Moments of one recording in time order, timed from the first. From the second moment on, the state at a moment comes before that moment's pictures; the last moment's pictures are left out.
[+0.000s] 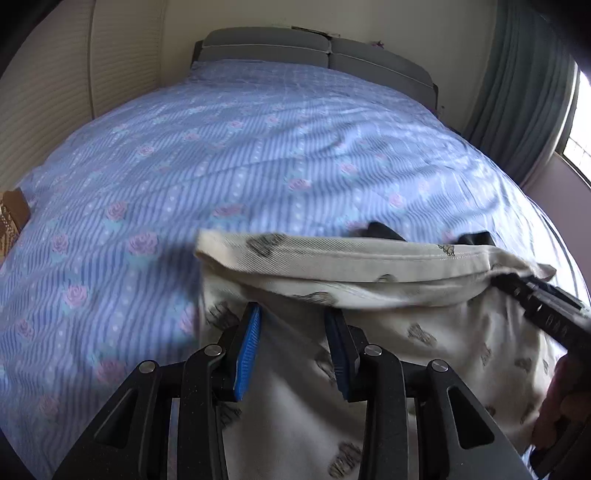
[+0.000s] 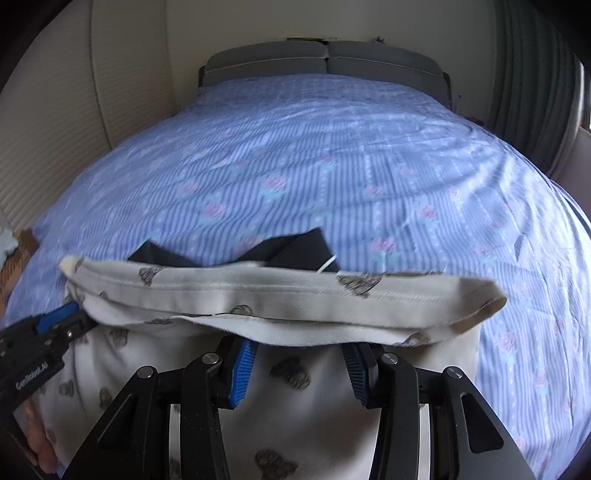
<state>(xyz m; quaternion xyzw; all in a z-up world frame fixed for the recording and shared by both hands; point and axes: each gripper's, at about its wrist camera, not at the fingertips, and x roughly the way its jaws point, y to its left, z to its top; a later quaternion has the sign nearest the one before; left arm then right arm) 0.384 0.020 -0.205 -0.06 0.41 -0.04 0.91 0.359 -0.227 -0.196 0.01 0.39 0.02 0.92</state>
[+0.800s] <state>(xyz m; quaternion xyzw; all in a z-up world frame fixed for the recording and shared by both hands) 0.442 0.058 -0.187 -0.07 0.40 -0.02 0.91 0.373 -0.254 -0.199 0.06 0.42 0.01 0.90</state>
